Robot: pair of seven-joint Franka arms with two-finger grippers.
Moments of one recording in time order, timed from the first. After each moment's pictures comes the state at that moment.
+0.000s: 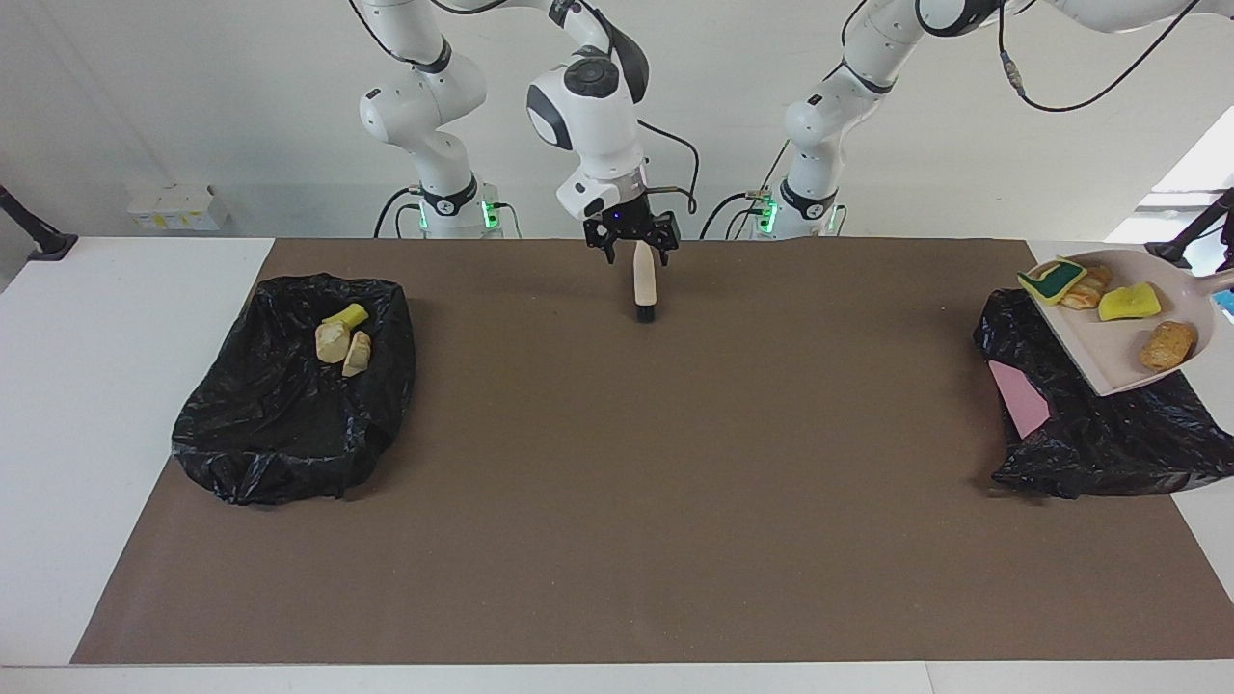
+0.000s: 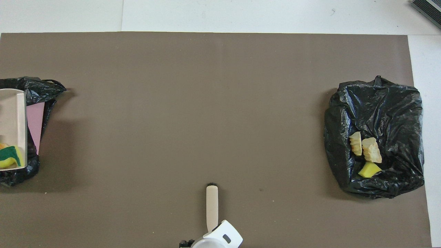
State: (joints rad) left arm 0.62 0.27 -0.12 -1.41 0.41 1.79 1.98; right arm 0.59 -0.07 0.07 -2.15 0.15 2.24 0.84
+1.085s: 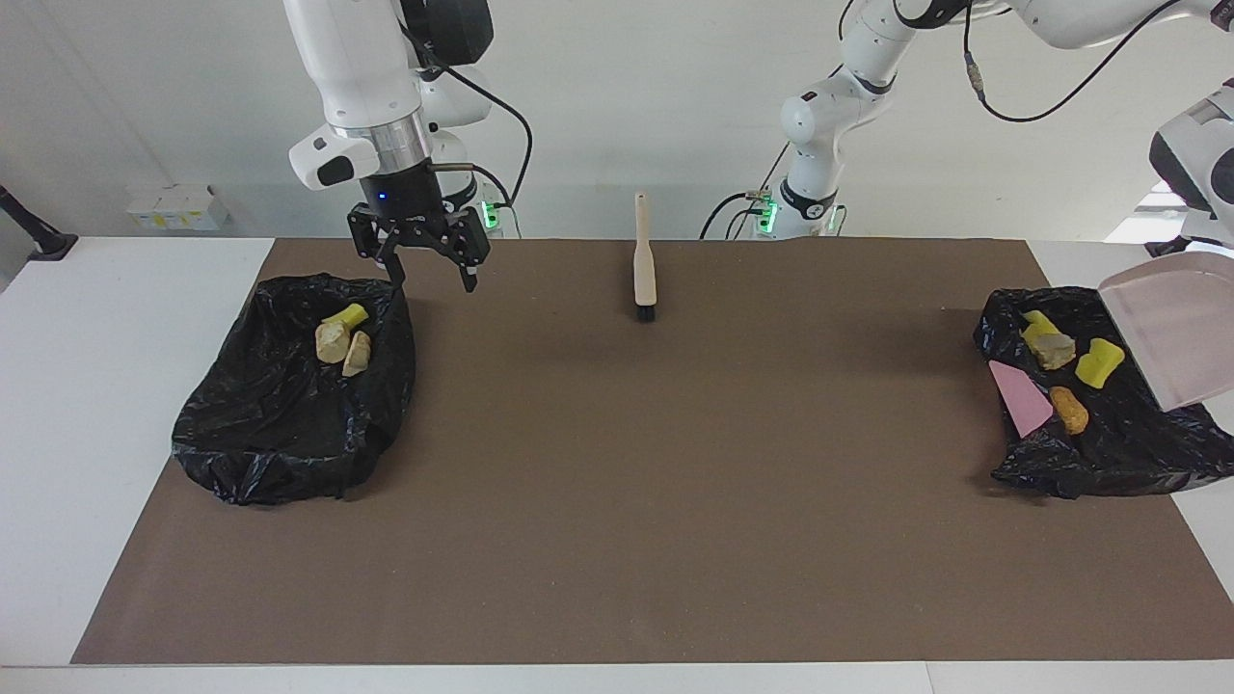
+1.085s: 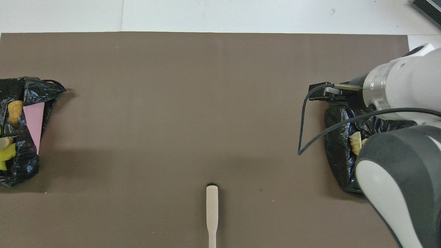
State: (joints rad) left arm 0.46 0.20 -0.13 -1.60 1.07 1.89 1.65; right arm 0.14 -0.01 0.07 -1.61 0.02 1.76 0.41
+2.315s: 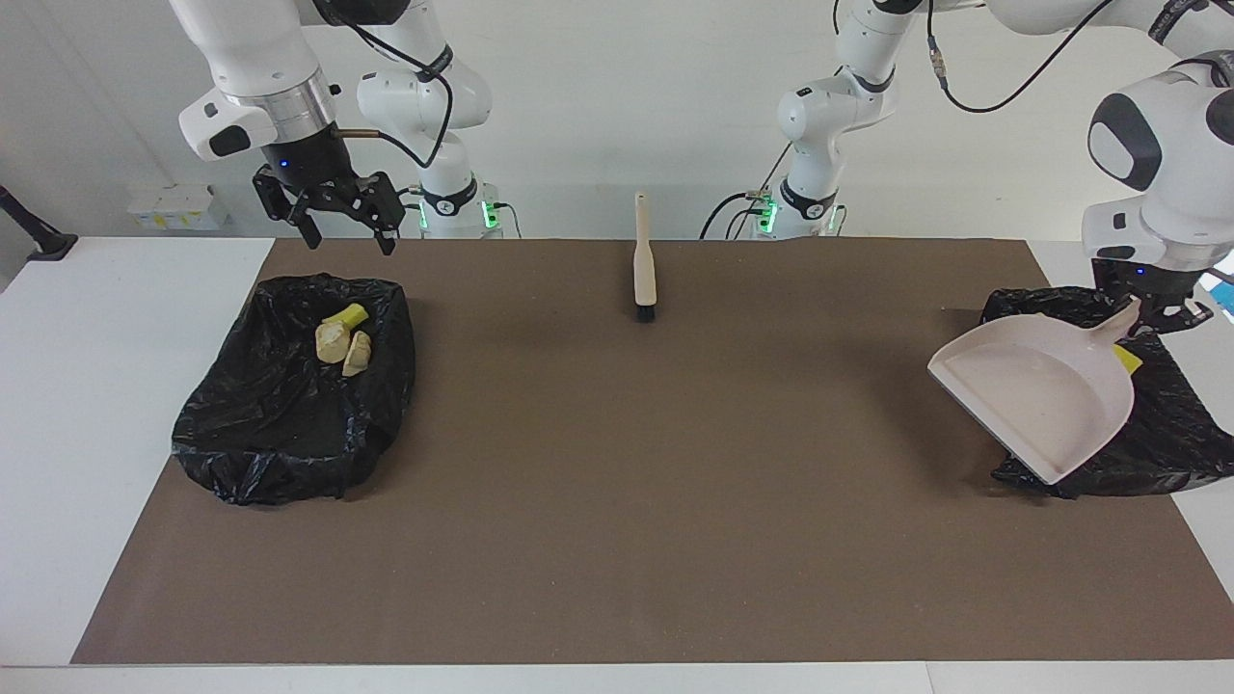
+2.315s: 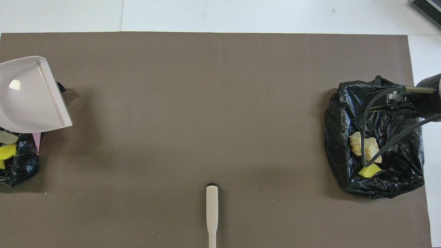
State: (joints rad) left arm 0.27 0.15 -0.14 -1.61 0.35 1.74 1.19; right arm 0.01 -0.02 0.06 -1.53 0.01 1.54 0.23
